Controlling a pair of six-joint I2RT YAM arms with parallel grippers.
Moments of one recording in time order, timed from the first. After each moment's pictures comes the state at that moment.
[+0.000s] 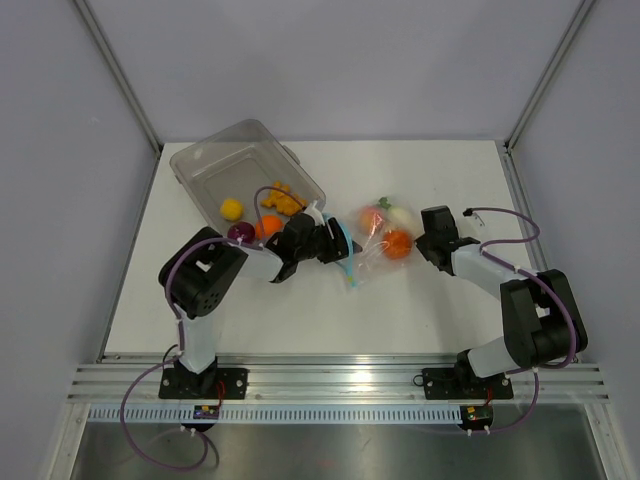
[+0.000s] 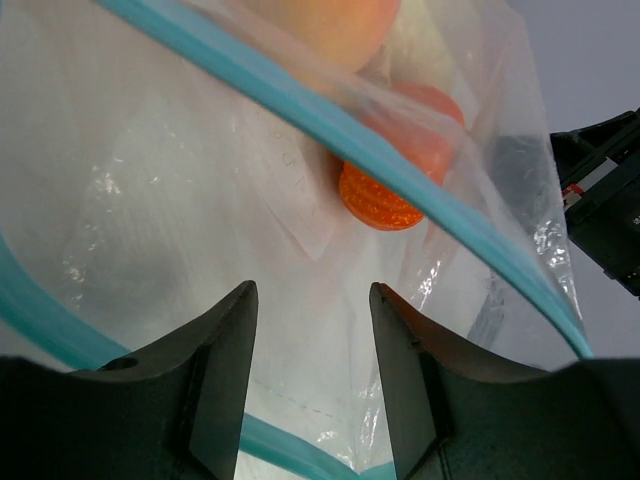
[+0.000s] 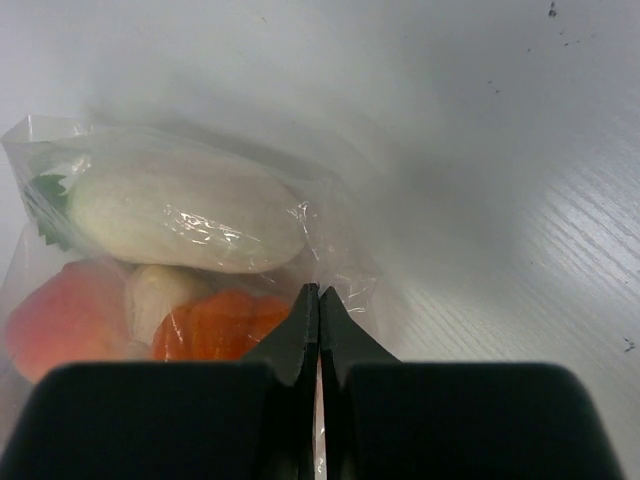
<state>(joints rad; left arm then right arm) -0.66 1.91 0.85 0.62 0.32 -0.98 0.27 1.47 0.73 -0.15 0.39 1.14</state>
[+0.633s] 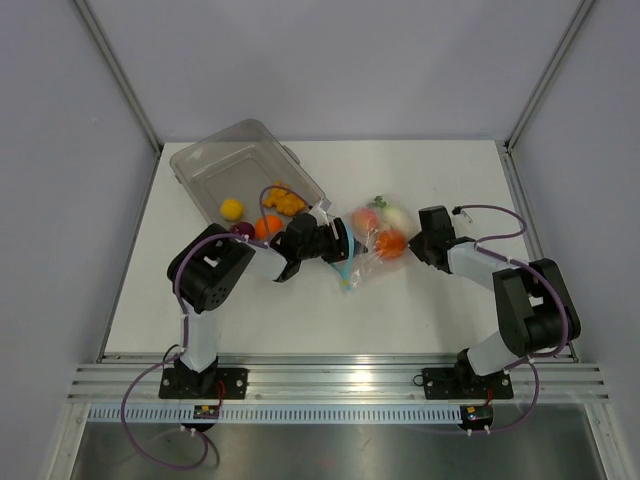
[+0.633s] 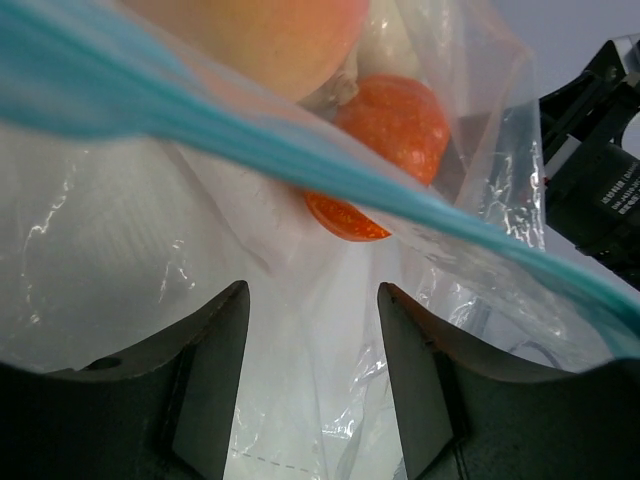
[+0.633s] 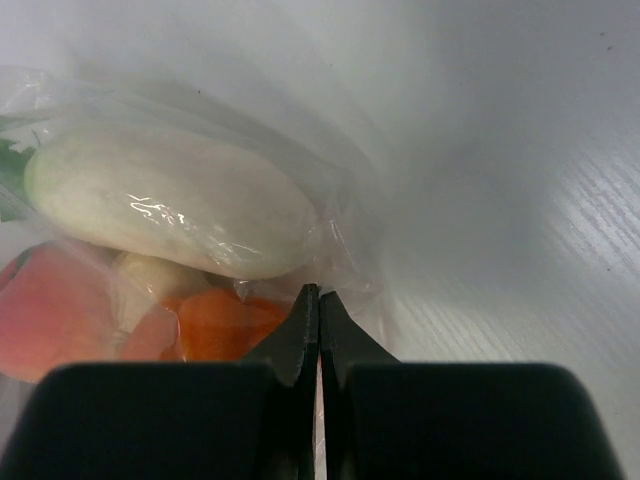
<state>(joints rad) -0.66 1.98 0.89 0.68 0.39 -0.96 0.27 1.53 0.73 -0.07 0.26 1.07</state>
